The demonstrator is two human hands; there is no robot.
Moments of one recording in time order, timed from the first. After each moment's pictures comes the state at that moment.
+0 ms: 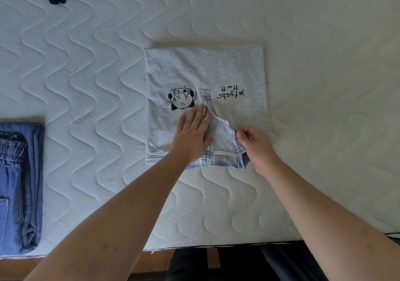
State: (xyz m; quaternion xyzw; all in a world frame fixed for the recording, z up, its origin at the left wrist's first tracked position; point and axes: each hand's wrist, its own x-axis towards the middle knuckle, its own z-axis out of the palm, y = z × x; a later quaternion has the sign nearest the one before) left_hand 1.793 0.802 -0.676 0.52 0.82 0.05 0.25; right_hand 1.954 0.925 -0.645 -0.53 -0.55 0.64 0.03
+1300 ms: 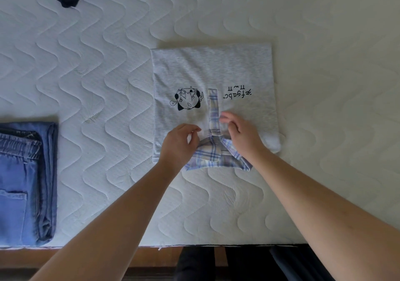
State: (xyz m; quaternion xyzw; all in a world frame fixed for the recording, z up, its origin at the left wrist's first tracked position) left_hand 1.783 0.771 -0.632 0.35 0.86 0.29 0.23; right_hand 1.909 0.927 -0.636 -0.36 -0.80 0.48 -0.05
